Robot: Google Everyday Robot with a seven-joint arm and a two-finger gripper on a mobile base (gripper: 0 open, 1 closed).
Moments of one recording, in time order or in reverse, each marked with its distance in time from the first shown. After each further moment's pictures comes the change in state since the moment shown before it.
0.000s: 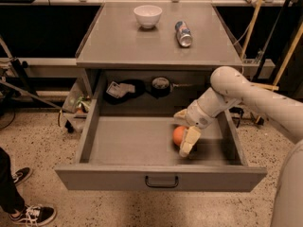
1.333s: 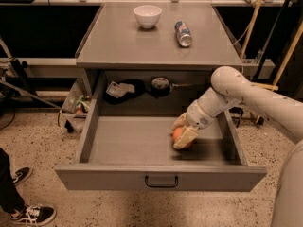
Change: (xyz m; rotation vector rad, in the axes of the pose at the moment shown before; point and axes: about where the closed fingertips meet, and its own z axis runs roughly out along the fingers) arm 0.000 0.000 0.001 -0.002 -0.001 0.000
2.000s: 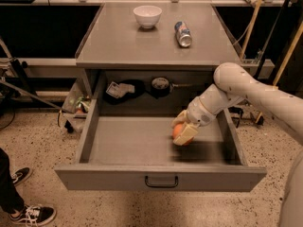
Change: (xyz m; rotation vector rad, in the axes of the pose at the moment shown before) arm -0.015 0.004 -0.012 0.013 -0.022 -0.025
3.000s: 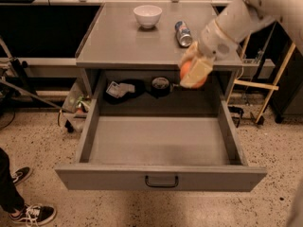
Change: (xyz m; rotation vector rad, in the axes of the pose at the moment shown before) arm -0.133 0.007 -0.196 0.198 0.070 -0.098
